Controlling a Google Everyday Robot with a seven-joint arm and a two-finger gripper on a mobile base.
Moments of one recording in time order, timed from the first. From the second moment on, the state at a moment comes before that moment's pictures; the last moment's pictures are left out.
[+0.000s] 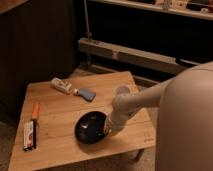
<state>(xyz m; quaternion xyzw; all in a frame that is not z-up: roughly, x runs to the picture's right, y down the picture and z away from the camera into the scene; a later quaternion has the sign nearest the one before) -0.008 0.229 0.755 -0.34 0.22 0.78 0.48</state>
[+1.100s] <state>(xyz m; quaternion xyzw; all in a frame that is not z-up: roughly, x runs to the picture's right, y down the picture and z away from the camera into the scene) -0.037 0.120 0.839 -0.35 0.18 0.76 0.51</state>
